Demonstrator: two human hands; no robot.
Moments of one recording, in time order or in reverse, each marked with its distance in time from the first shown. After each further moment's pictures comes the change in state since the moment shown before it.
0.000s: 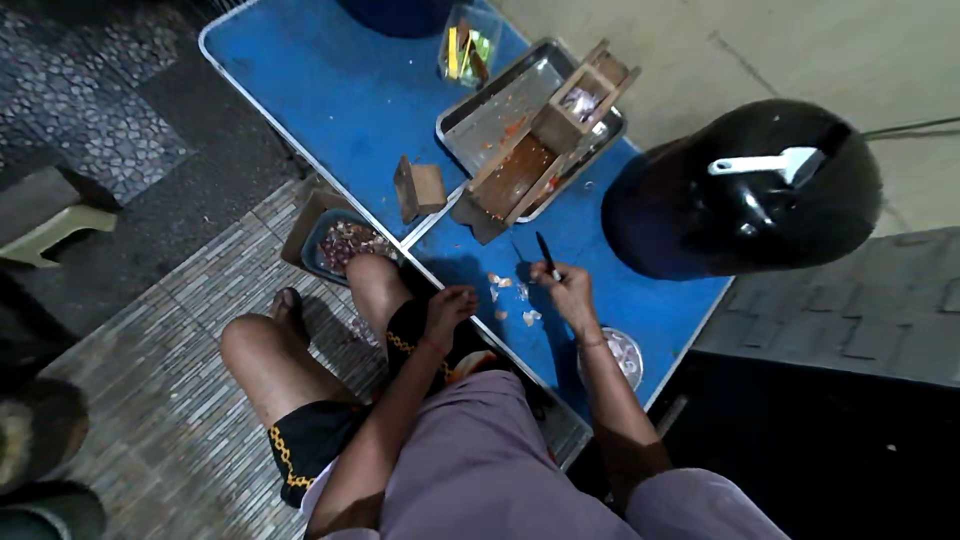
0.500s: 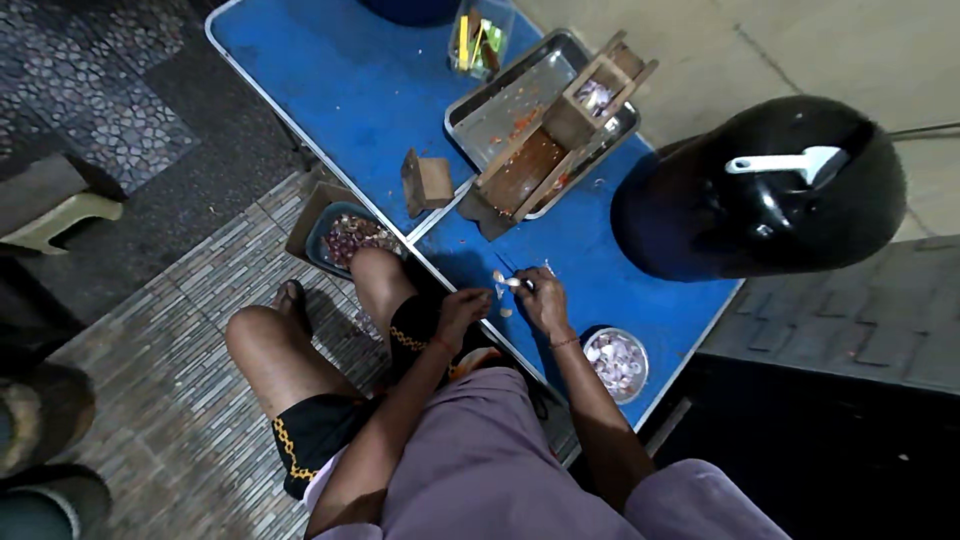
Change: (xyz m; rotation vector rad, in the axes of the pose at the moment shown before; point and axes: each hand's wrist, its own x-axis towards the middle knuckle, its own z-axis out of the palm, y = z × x) left_hand 0.001 -0.009 0.009 0.120 -0.060 -0.015; right_hand 0.006 0.038 0.052 -0.299 -0.040 -0.086
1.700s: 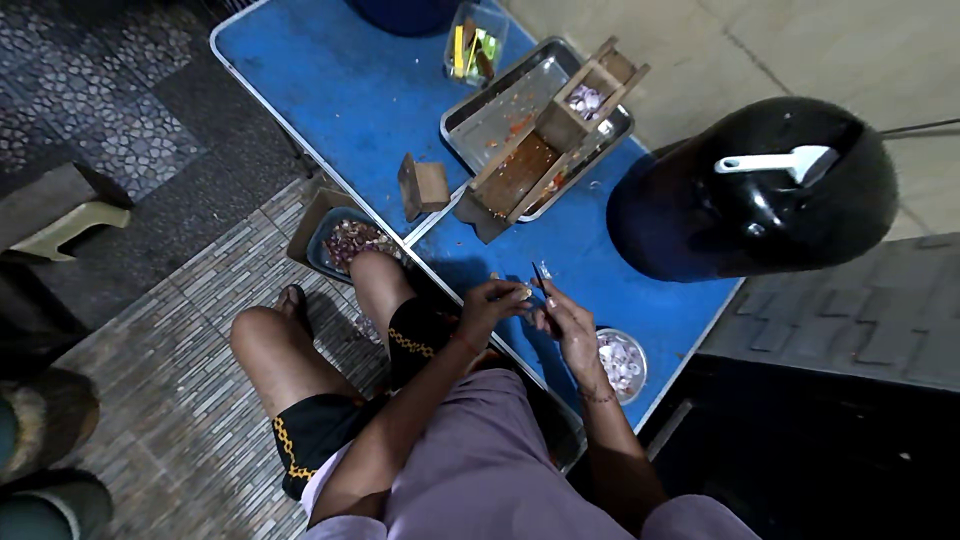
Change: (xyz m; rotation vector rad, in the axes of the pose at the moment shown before) left_hand -0.005 0.009 0.041 -0.153 -0.187 0.189; right_hand -0.069 -0.039 -0.052 0.759 0.023 -0.033
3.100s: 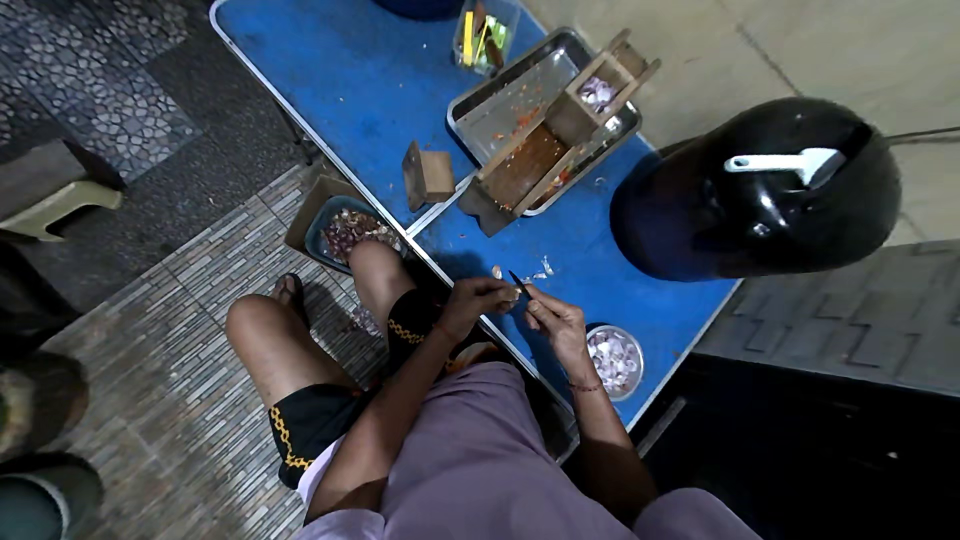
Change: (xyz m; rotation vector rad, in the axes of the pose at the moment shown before) left_hand -0.011 0.014 -0.029 0.189 -0.085 0.030; right_hand -0.001 0.007 0.012 0.026 -0.036 -0.006
